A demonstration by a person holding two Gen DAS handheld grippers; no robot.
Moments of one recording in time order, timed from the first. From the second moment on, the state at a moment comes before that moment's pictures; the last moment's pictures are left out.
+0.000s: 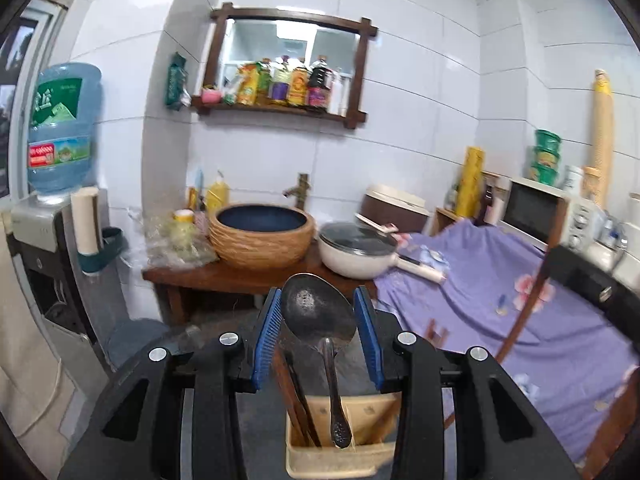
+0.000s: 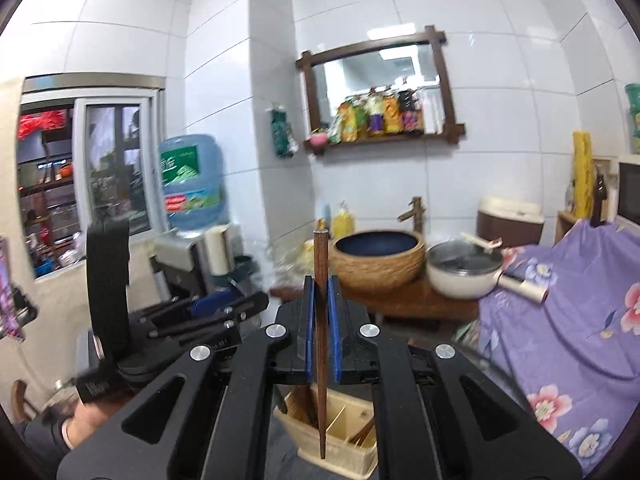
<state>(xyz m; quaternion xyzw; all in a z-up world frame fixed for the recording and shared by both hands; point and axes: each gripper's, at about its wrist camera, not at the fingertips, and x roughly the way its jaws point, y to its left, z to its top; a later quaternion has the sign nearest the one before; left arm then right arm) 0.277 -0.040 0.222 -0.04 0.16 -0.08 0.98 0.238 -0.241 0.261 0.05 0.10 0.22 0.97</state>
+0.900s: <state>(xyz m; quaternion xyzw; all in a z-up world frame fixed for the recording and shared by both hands) 0.300 -0.068 0.093 0.02 0.23 -0.11 0.97 0.280 -0.228 0.131 0.03 0.15 0.19 0.97</state>
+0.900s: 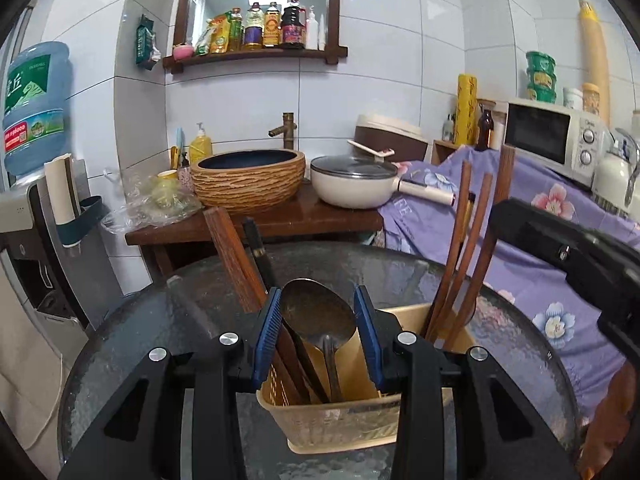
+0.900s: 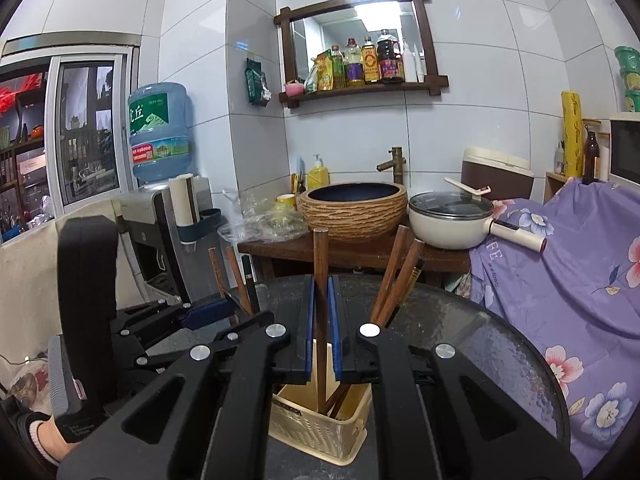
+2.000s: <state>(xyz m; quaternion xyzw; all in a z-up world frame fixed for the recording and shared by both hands) 0.116 0.011 0.052 0.01 0.18 -0.03 0.98 0.109 -0.234 0.079 0.02 0.12 0.19 0.97</state>
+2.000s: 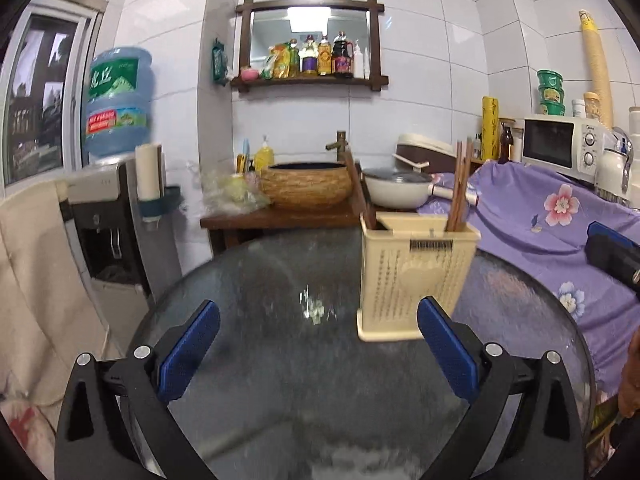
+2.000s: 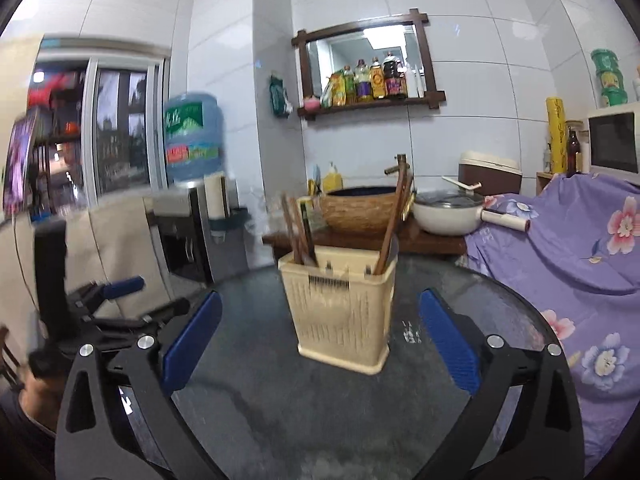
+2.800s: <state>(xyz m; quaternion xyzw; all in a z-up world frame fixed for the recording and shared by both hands) -0.027 0.019 0.015 -0.02 0.18 -0.01 0.98 -0.050 -0.229 0.015 0.01 0.12 0.15 0.98</state>
